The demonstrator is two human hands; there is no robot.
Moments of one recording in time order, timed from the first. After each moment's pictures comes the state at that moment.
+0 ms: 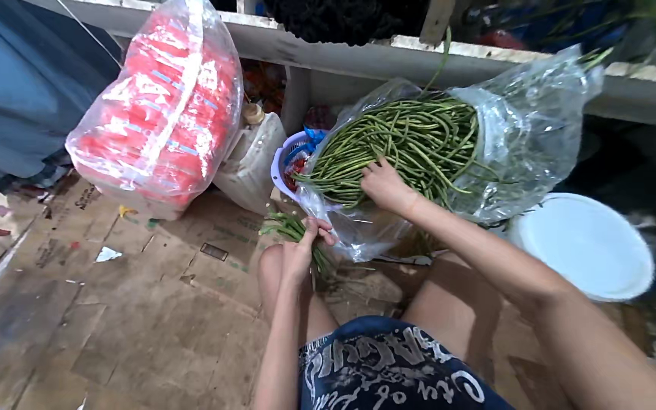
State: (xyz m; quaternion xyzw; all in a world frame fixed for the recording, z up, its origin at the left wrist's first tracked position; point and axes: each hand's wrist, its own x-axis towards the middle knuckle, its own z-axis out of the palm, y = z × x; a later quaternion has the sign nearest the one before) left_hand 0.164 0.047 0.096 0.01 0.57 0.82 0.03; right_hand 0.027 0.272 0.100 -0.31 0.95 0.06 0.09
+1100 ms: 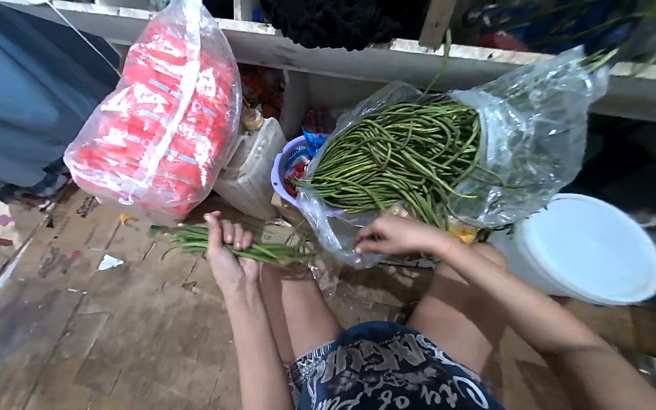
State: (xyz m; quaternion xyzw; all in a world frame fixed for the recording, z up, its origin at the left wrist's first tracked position) left_hand 0.141 -0.036 0.138 -0.12 0.38 0.89 -0.20; right_hand 0.099 0.290 0.115 -0.32 0.86 -0.27 0.28
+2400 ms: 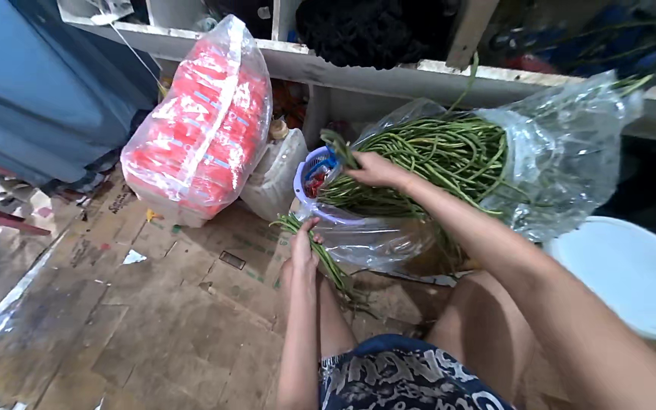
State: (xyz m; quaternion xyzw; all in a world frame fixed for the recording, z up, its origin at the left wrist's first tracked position) left_hand 0.101 0.022 0.057 -0.36 0.39 0.85 0.01; right_hand -0.050 0.219 0.129 -0.22 0.91 -0.31 0.14
